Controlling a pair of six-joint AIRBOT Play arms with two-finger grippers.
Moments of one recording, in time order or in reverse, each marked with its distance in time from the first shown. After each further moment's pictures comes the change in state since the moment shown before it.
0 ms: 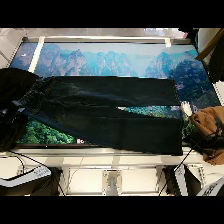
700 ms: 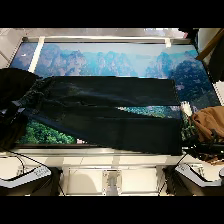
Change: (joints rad) left arm 0.000 0.008 0.000 0.018 -0.001 0.004; right arm -0.126 -0.308 -0.055 0.033 -0.204 -0.129
